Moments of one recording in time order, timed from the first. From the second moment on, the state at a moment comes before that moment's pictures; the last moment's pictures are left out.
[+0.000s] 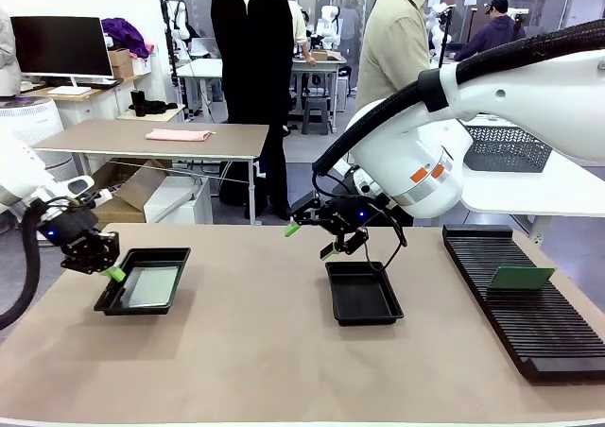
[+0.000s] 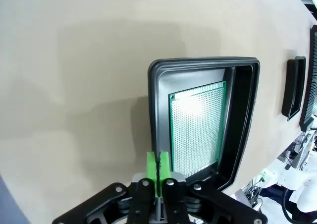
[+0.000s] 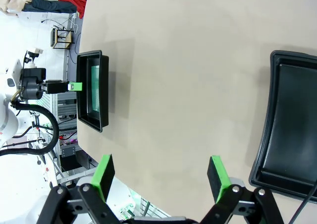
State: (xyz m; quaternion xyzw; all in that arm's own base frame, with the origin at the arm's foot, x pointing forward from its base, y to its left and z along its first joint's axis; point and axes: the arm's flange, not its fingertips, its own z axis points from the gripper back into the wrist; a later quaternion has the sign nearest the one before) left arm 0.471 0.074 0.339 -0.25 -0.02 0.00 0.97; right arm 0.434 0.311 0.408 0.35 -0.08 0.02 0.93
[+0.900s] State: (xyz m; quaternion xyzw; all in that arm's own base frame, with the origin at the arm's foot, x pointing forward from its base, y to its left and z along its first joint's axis) left arm 0.482 0.125 0.326 -0.24 -0.01 0.00 0.97; right arm 0.434 0.311 0.408 0.35 -0.08 0.02 0.93
